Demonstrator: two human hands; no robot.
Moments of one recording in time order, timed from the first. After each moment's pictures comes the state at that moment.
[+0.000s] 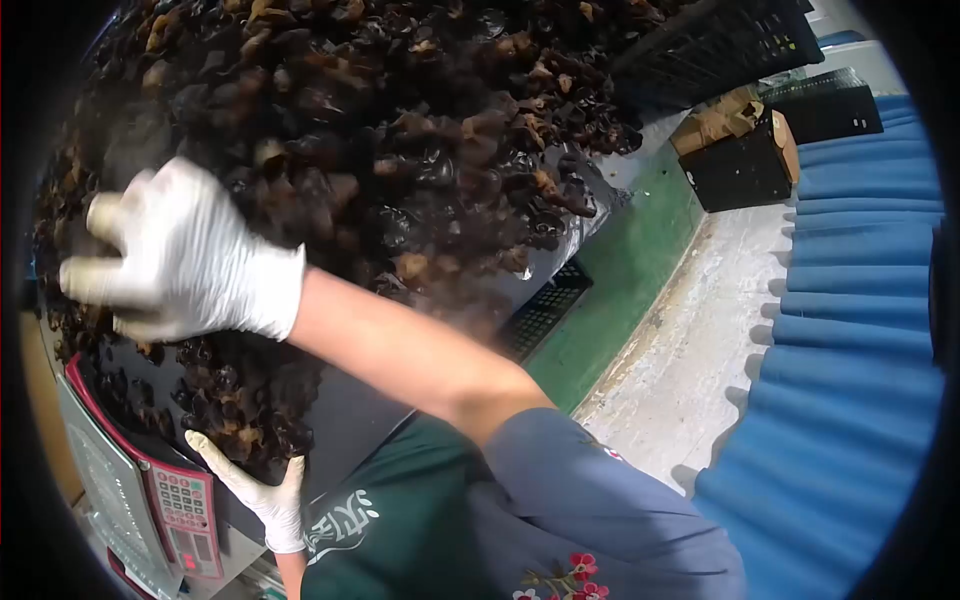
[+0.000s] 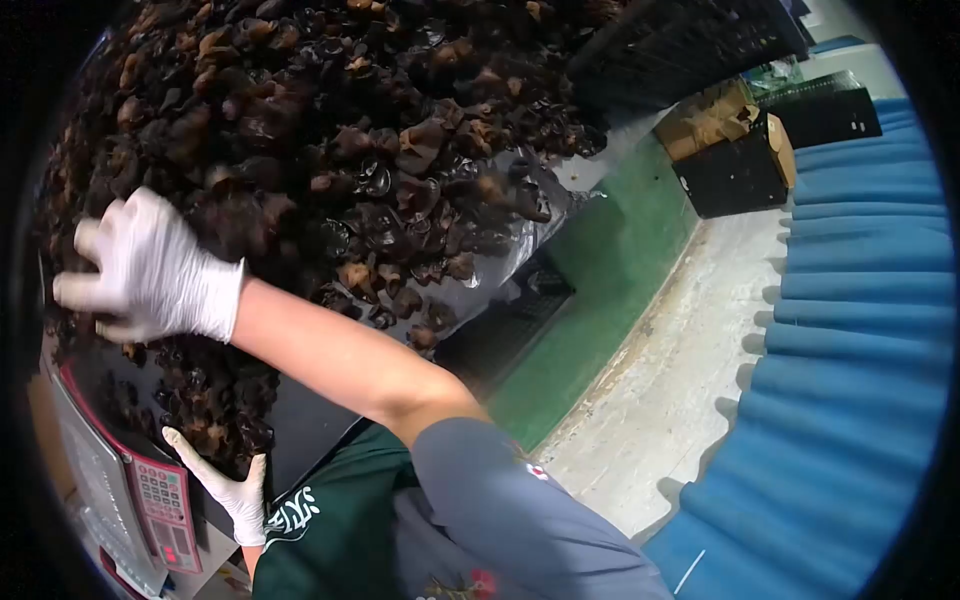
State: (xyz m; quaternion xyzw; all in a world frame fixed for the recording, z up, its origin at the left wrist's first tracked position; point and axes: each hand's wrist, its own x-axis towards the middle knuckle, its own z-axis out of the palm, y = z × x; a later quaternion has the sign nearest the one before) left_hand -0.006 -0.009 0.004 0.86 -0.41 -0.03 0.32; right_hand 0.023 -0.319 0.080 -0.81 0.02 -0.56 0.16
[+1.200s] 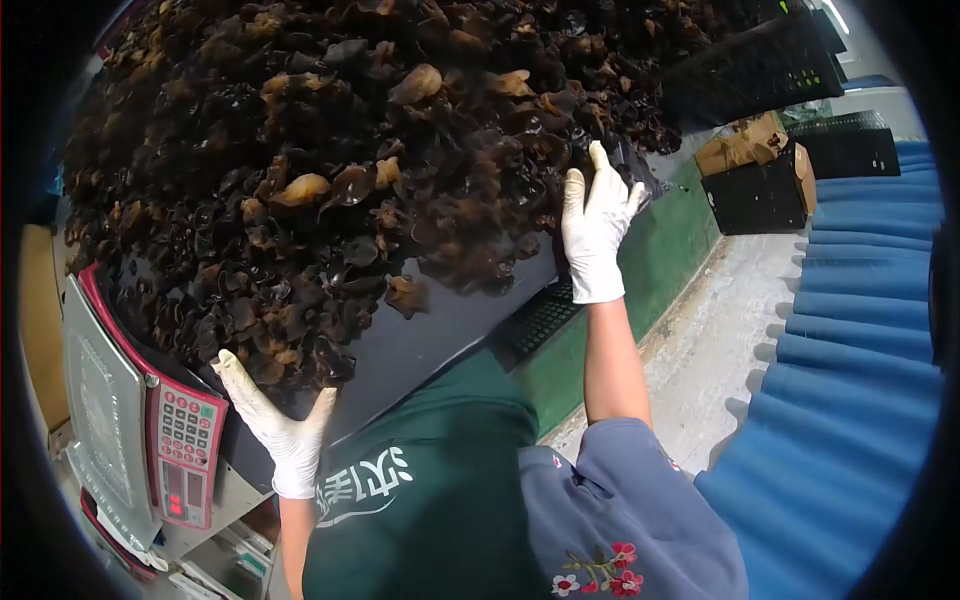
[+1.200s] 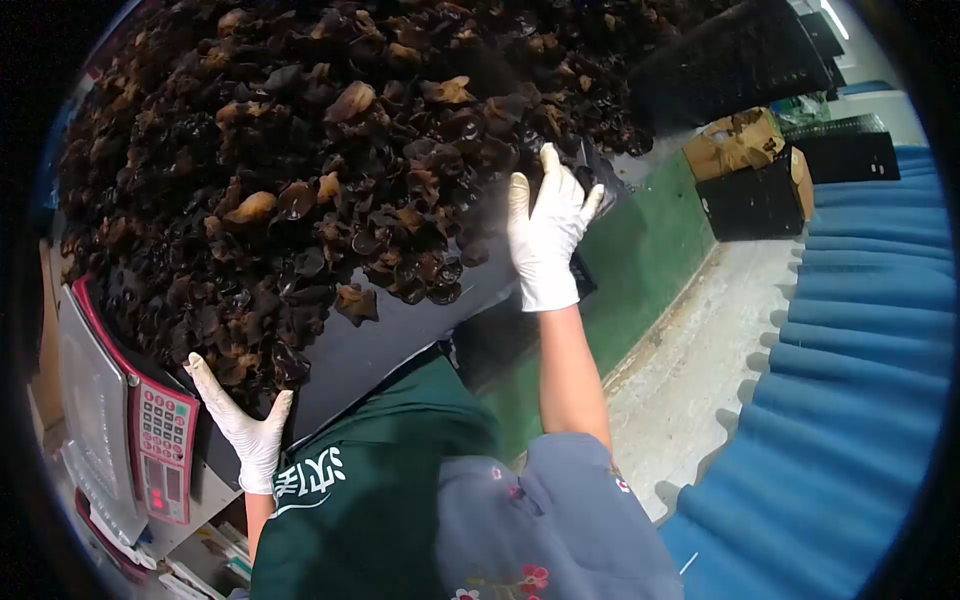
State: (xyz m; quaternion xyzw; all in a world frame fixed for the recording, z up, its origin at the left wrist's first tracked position) left_hand -0.003 0.000 0.001 0.86 -0.42 -0.01 0.28; right_hand -0.250 -0.374 -0.004 -0.82 0.51 -0.26 -0.01
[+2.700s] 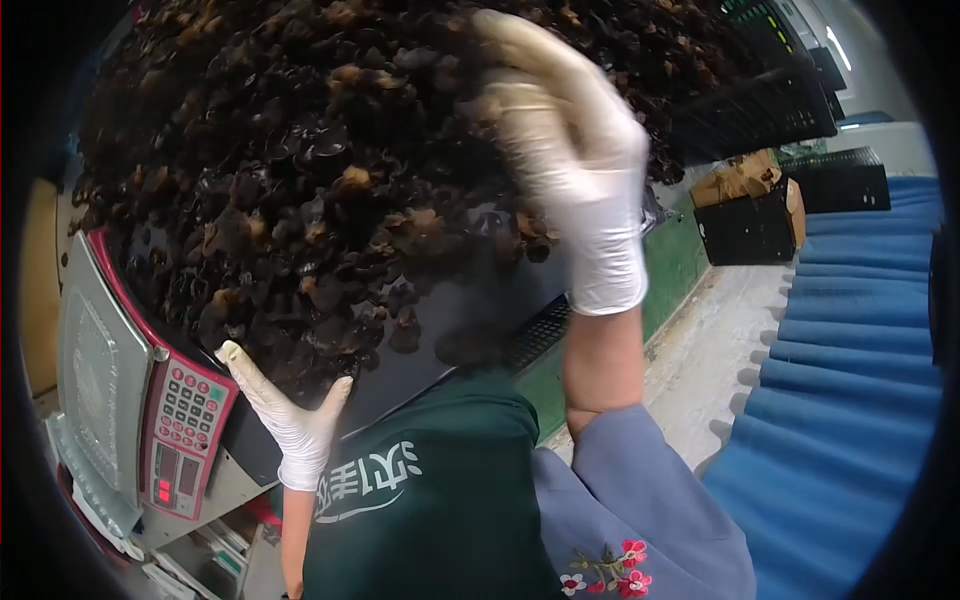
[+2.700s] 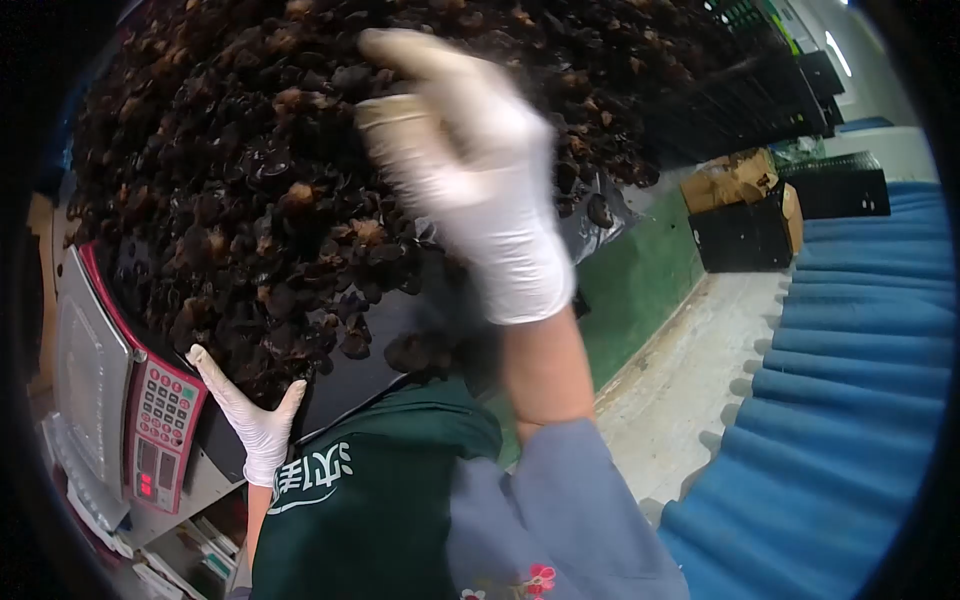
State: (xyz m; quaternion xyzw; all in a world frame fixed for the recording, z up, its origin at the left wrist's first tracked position) left_hand -0.003 0.007 -0.001 0.86 -0.38 -0.01 0.33; right_hand -0.101 -0.321 0.152 -0.82 0.21 -0.43 0.31
